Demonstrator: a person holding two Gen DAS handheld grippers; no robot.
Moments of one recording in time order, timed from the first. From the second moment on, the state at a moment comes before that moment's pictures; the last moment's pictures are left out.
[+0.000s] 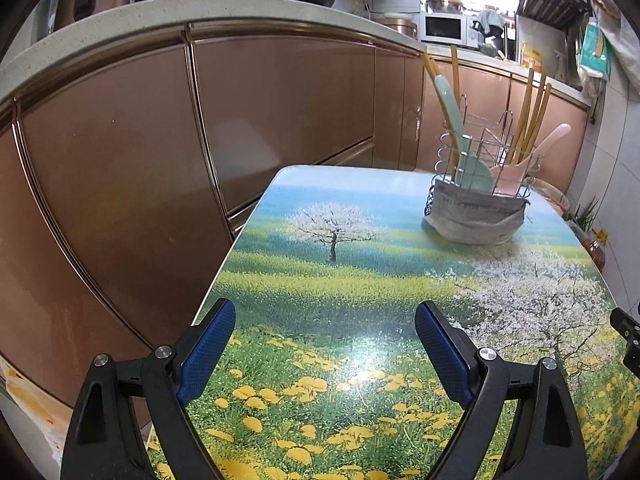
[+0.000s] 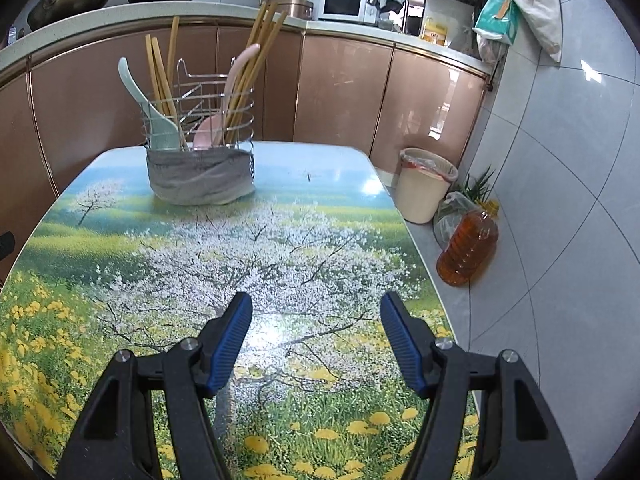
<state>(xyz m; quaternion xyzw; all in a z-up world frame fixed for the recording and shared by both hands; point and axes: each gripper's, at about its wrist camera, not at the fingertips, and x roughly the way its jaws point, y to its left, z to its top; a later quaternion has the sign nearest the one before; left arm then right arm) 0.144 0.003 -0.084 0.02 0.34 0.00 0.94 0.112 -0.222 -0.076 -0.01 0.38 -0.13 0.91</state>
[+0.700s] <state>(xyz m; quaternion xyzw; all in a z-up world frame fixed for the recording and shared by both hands) 0.111 0.005 -0.050 0.02 0.26 -0.01 0.96 0.096 -0.194 -0.041 -0.02 0.33 -0.11 0.94</state>
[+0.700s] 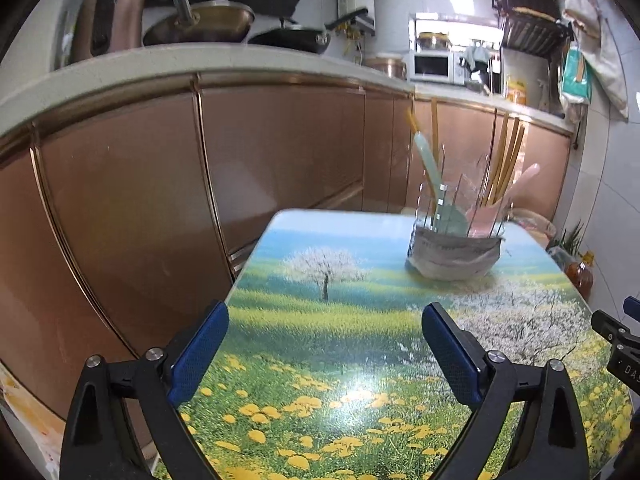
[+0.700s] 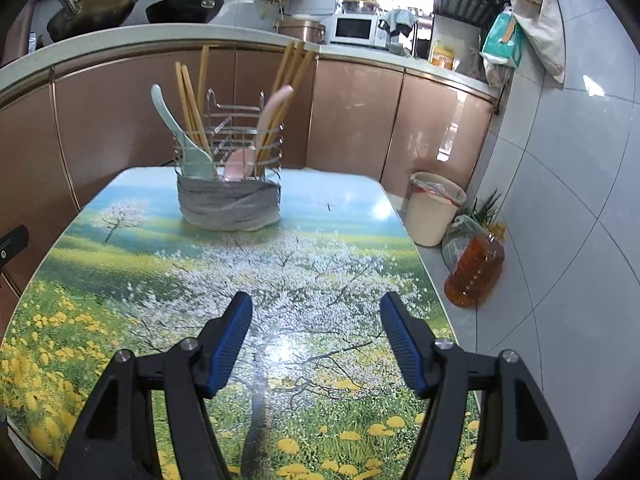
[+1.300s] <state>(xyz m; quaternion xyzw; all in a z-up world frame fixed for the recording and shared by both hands) 0.065 -0.004 -0.008 0.04 0.21 -0.03 0.98 0.051 -0.166 0.015 -0.04 0.25 -0.10 0.96</state>
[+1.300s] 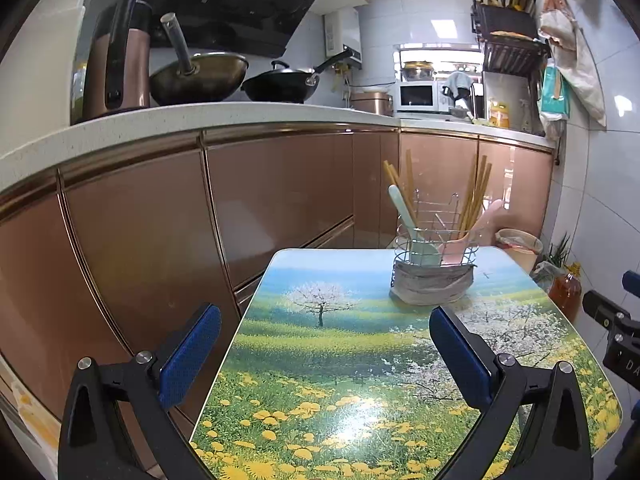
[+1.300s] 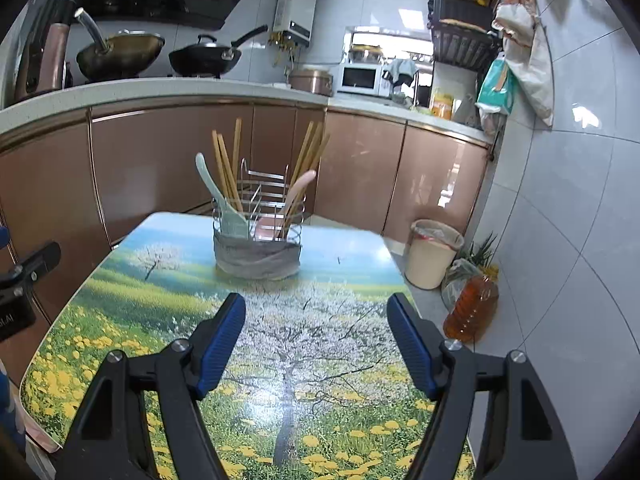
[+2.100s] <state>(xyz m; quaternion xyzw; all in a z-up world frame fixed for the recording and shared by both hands) 0.032 -0.006 0.021 0.03 0.19 -0.03 0.98 0.008 -0.163 0.049 -0.02 0.18 -0.08 0.98</state>
